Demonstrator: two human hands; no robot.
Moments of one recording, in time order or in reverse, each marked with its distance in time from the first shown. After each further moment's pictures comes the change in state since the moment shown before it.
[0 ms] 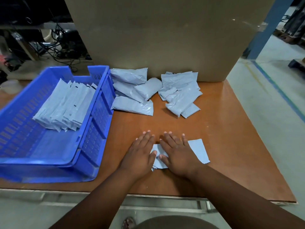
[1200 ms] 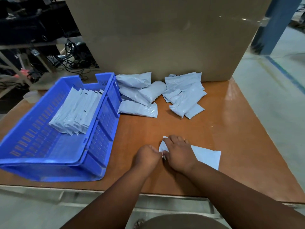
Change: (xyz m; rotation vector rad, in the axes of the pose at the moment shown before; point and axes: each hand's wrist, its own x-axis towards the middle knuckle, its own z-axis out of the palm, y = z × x) left_hand 0.021 0.033 0.002 -0.514 -0.026 -0.717; right_hand 0.015 -0.007 0.003 0.090 0.150 0.096
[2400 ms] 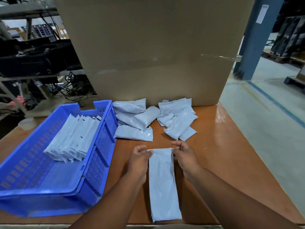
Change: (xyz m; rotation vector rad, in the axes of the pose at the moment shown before) left_hand 0.025 0.049 -0.036 -1.011 0.012 -0.043; right_hand 0.039 0.022 -0.053 1.433 0.219 0.635
